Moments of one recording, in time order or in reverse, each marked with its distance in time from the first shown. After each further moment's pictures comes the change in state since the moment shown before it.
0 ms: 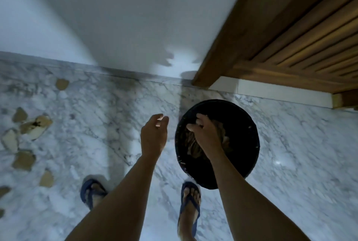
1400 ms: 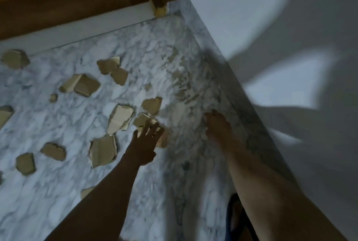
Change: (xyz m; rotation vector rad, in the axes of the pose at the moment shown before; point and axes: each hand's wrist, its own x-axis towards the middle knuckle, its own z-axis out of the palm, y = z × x) left_hand 0.387 -0.404 -0.408 0.783 0.047 -0.263; right_hand 0.281 -0.146 0.721 -1.677 -0.552 -0.981
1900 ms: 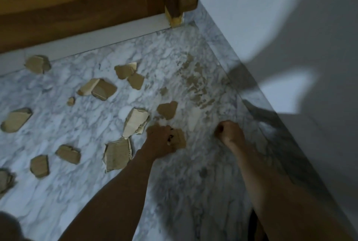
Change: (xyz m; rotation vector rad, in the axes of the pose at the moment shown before) left_hand 0.021 -0.021 0.002 -0.561 0.282 -0.010; right_hand 0.014 -0.015 0.028 0.255 0.121 0.122
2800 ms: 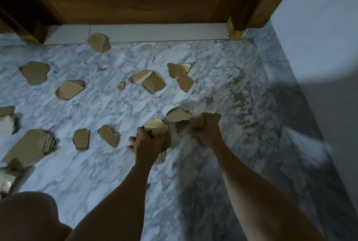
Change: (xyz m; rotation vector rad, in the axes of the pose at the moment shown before) left_hand -0.070 -0.092 -0.054 -0.563 0.540 -0.845; right_hand 0.005 -0.188 0.079 0.288 -0.126 -0.291
